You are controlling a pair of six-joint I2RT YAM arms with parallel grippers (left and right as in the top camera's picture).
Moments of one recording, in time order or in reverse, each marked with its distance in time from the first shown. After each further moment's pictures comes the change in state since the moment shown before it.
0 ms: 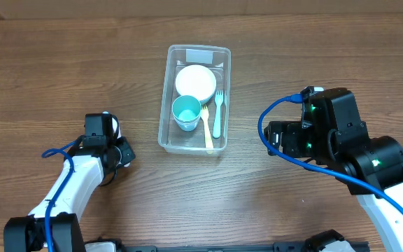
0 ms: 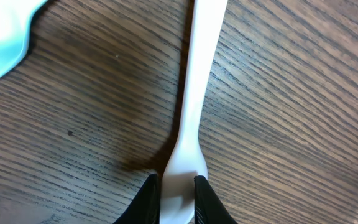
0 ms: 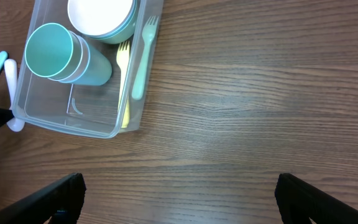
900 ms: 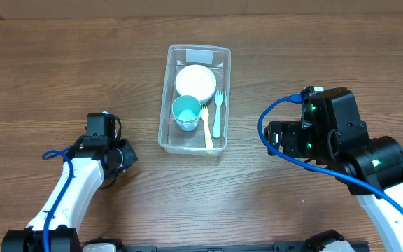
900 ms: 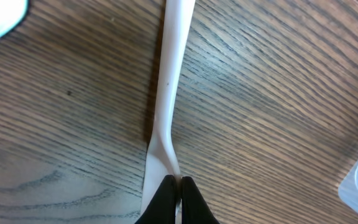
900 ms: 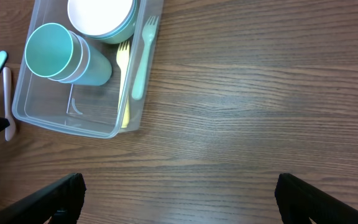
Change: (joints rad) left arm -0.026 -0.062 0.026 -0.124 0.012 -0.031; right arm 0.000 0.000 0.000 0.000 0.000 0.000
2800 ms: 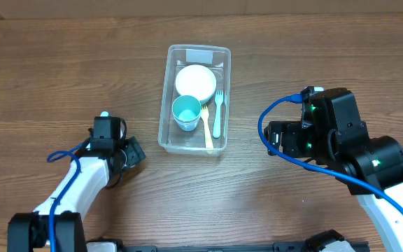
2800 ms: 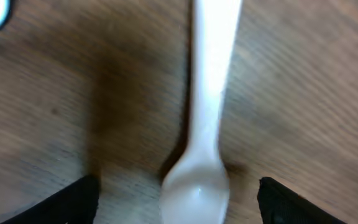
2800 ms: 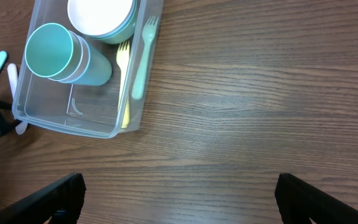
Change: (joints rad) left arm -0.026 0.070 -0.050 0.151 -0.054 -0.063; right arm 0.000 0.000 0.000 0.000 0.000 0.000
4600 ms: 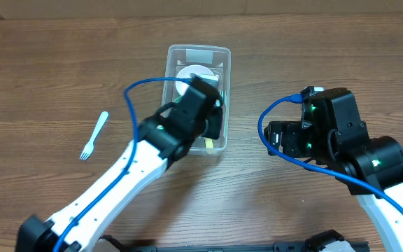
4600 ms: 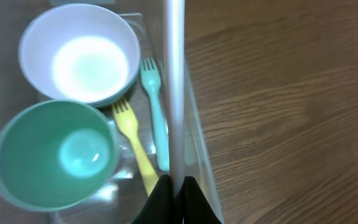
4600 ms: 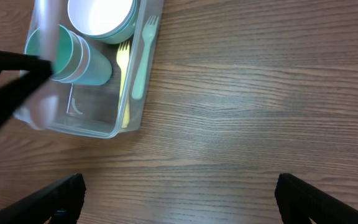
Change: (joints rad) left arm -0.649 0.044 0.576 -0.139 -0.045 0.151; right arm 0.000 0.000 0.000 0.000 0.000 0.000
